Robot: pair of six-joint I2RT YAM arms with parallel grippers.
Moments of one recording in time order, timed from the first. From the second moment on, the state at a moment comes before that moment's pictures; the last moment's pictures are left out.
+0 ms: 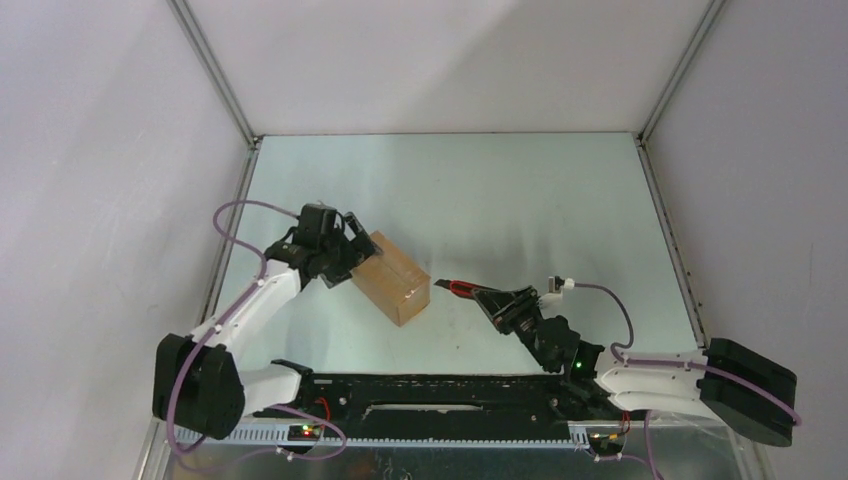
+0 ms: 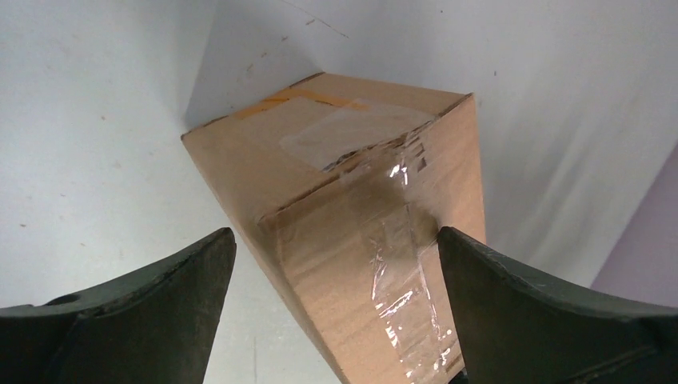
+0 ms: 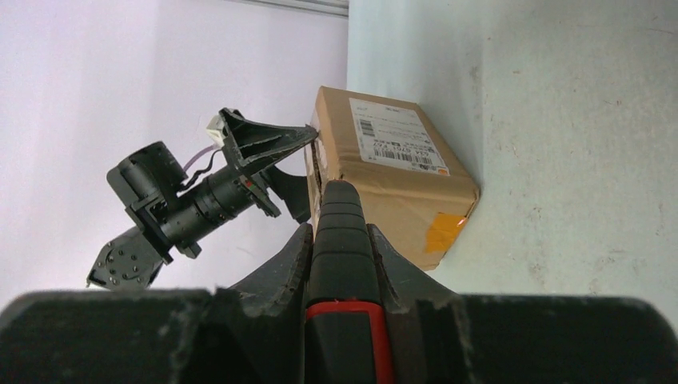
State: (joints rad) left arm -0.29 1.21 0.82 -0.52 0.06 -0.85; right arm 1.11 0.93 0.03 0.81 0.55 1.45
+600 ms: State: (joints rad) left arm -0.30 1.04 0.67 -0.48 0.07 -1.07; right arm 1.13 1.07 0.06 0.93 0.57 1.50
